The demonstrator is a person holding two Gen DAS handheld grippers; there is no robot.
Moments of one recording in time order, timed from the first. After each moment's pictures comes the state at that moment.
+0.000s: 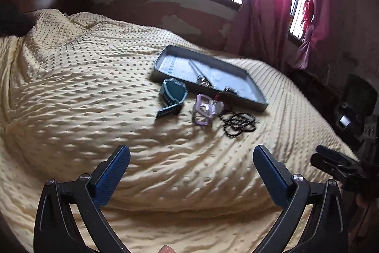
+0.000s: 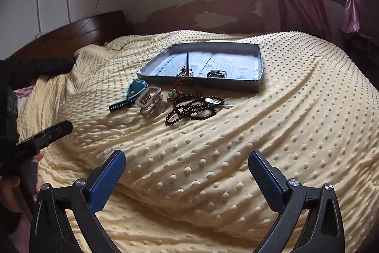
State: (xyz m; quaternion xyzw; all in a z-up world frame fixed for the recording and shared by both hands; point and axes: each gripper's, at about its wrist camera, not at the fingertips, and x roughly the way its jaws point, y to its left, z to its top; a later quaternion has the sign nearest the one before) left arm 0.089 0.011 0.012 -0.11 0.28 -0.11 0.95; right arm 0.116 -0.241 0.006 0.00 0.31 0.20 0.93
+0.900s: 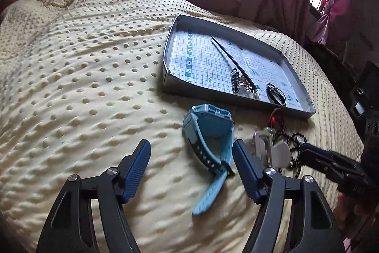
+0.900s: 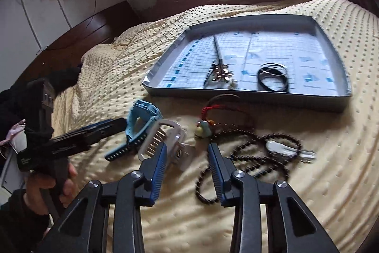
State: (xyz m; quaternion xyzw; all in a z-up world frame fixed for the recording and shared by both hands) left arm 0.275 0.045 -0.008 -0.10 0.40 -0.13 0.90; right arm 0.274 -0.171 -0.014 0.08 0.38 0.28 0.88
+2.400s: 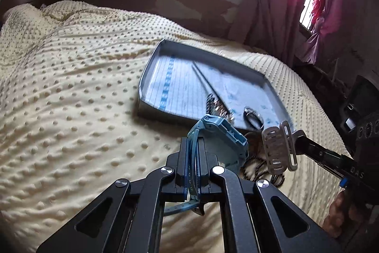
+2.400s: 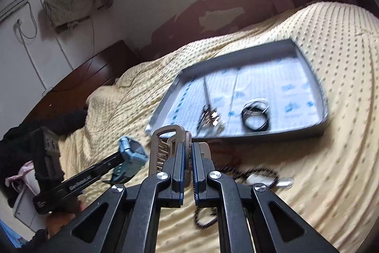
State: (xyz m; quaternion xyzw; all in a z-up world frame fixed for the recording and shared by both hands) left arm 0.261 0.015 0.026 -0.12 0.33 -0.14 0.93; right arm 0.281 -0.222 0.027 0.17 0.30 0.25 0.90
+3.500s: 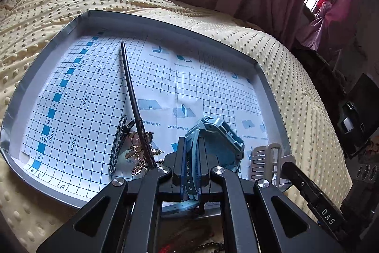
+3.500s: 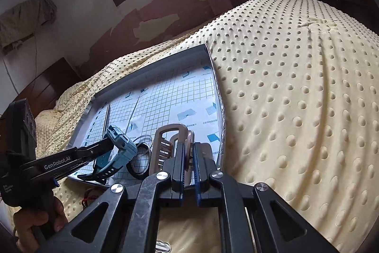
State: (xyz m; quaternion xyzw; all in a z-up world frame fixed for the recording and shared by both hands) left arm 0.406 -0.100 -0.007 -0.13 0.42 -0.17 0.88; right arm 0.357 -0.303 -0.018 0.18 0.32 0.09 0.93
